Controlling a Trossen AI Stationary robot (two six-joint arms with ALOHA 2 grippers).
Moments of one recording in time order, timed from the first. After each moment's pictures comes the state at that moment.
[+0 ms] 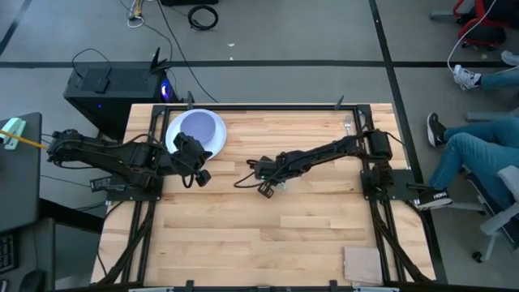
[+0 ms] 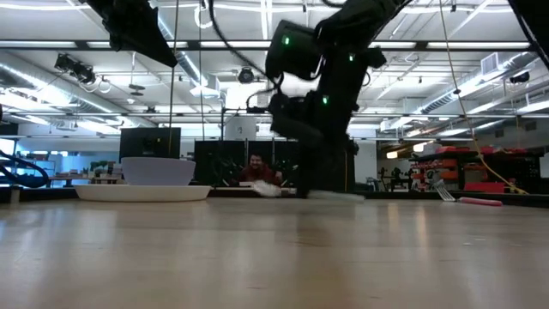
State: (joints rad) left arm -0.19 0.99 0.89 -0.69 -0.66 -0.49; right arm 0.00 1.97 1.31 -0.56 0.23 0.55
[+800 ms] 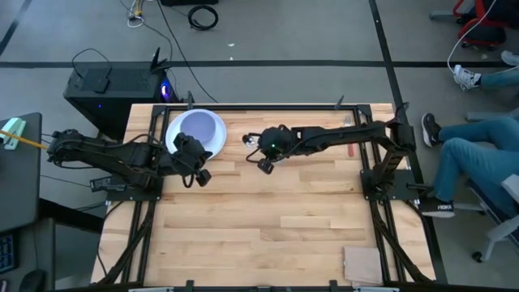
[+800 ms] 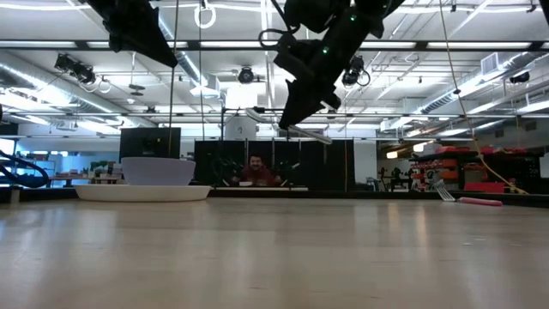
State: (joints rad) left arm -0.19 0.99 0.89 -0.69 -0.66 -0.51; right arm -0.13 1.75 1.31 -0.46 0.23 0.28
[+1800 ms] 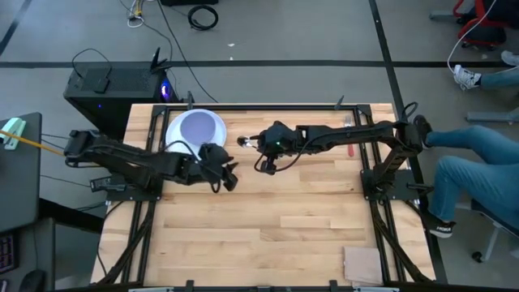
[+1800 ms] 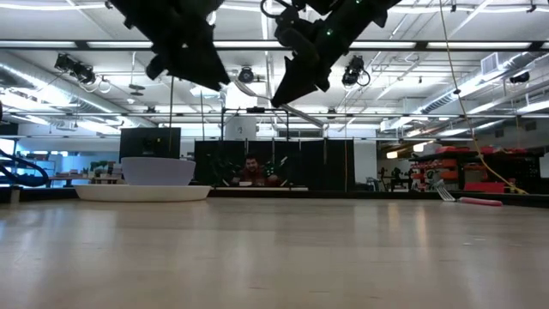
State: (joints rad) left arm -0.18 1.31 0.89 -0.31 -0.65 -0.66; right arm -0.11 1.69 1.32 -0.39 0.19 0.08
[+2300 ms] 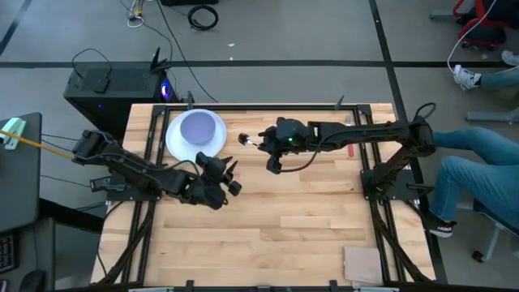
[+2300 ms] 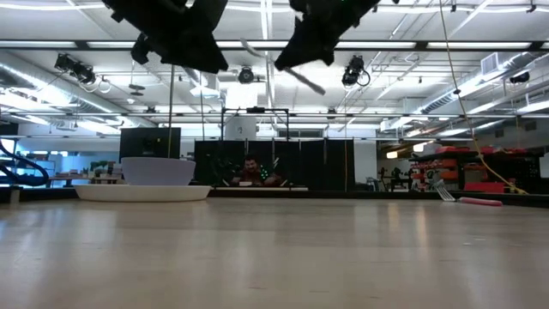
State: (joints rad) left arm -0.36 1.42 0.89 -0.22 -1.16 -0.72; right arm -0.08 1.56 1.32 -0.39 0.15 0.05
